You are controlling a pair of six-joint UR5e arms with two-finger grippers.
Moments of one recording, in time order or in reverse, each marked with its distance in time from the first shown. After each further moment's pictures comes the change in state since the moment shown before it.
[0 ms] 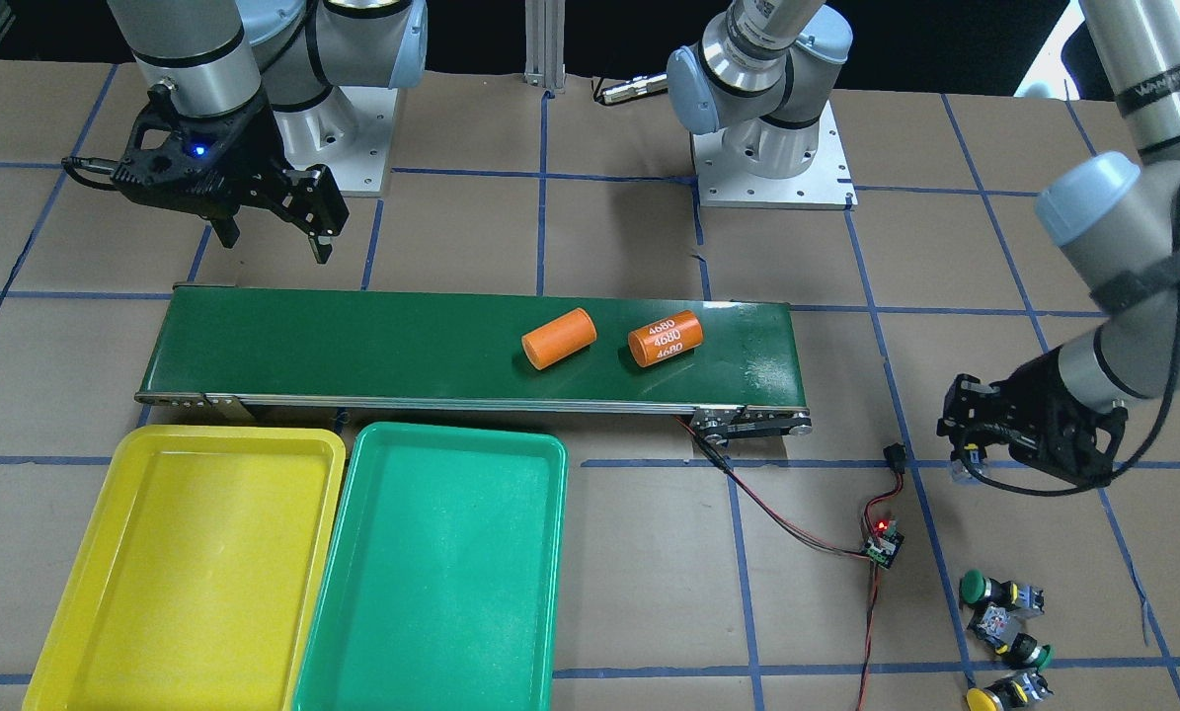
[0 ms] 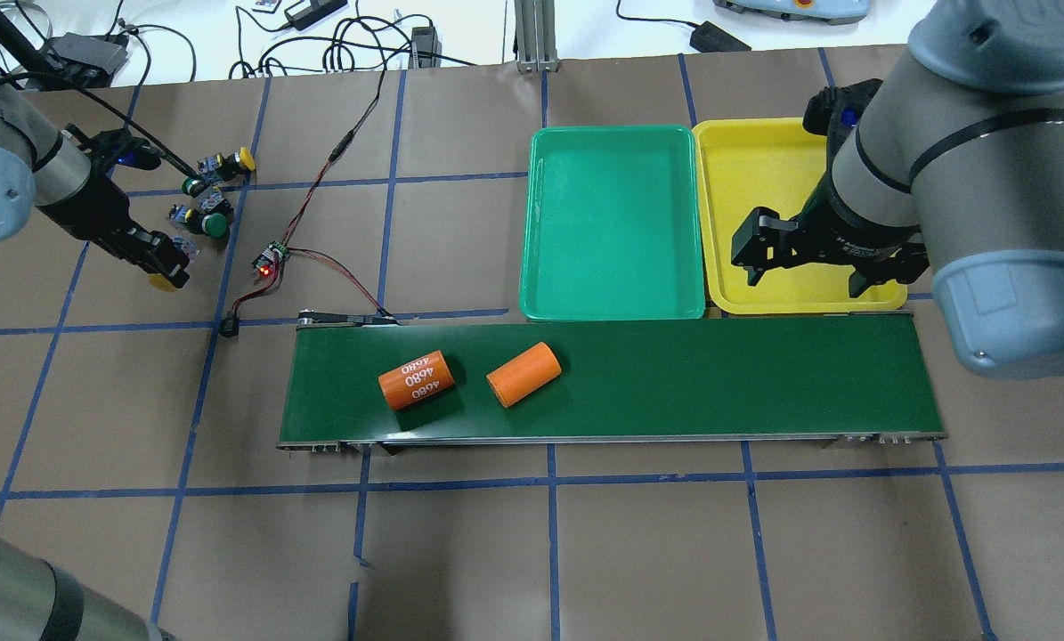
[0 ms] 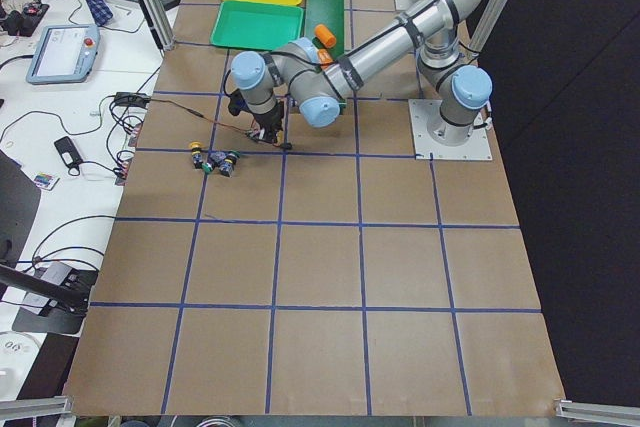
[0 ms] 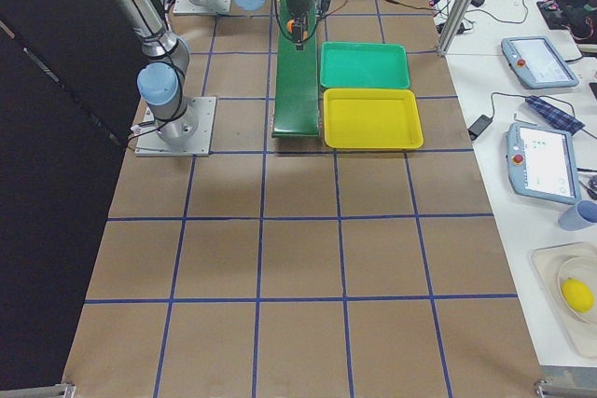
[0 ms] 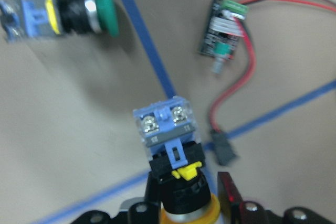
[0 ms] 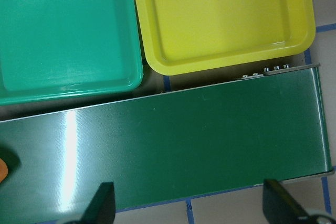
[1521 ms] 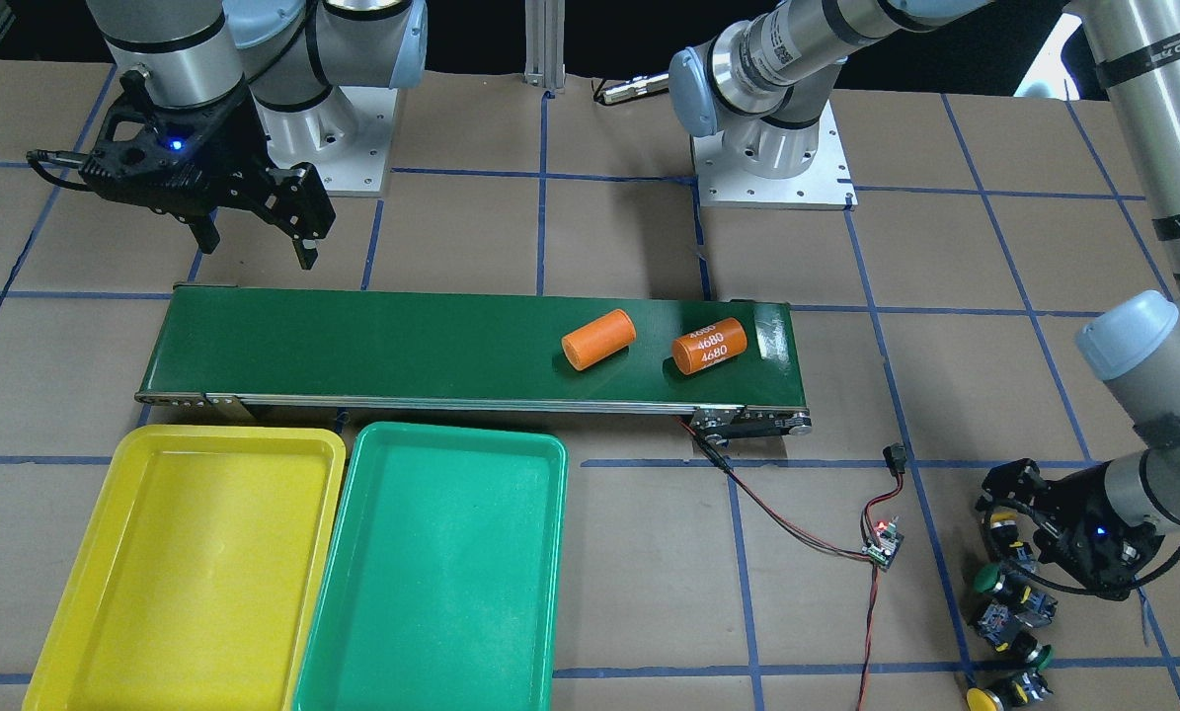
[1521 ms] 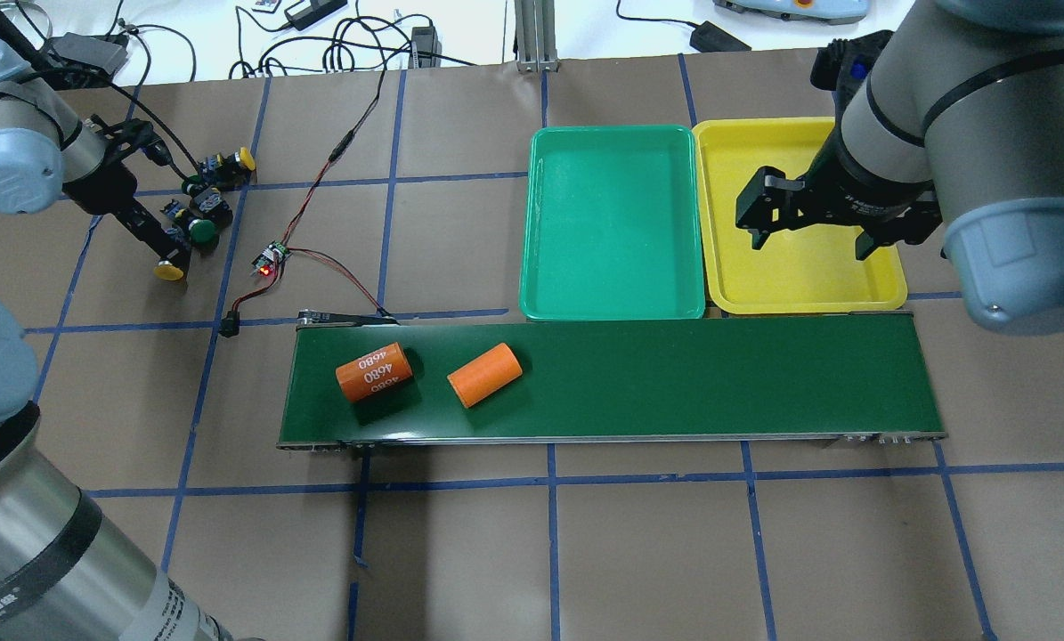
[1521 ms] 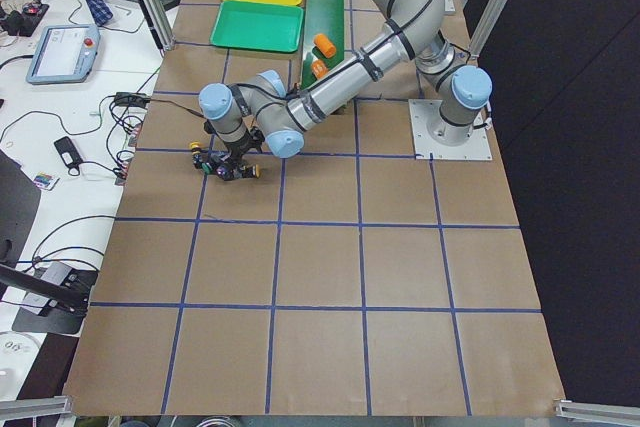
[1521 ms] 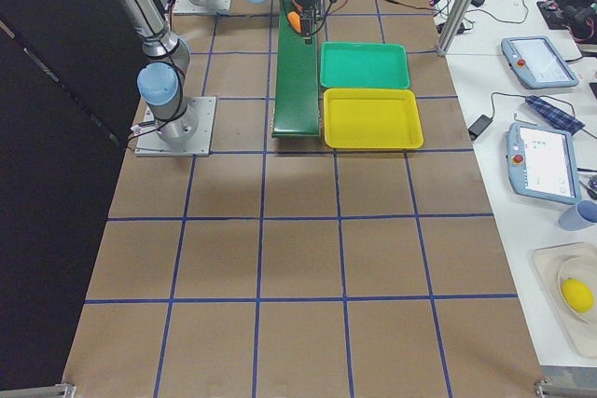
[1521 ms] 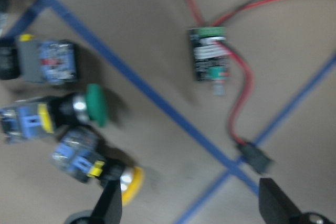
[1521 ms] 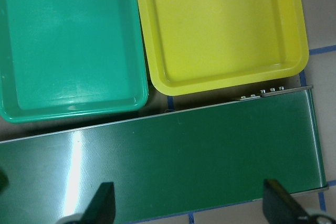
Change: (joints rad) left arm 0.057 -0.362 0.299 0.089 0.043 0.499; right arm -0.002 0.031 -0.065 0.006 -0.013 -0.020
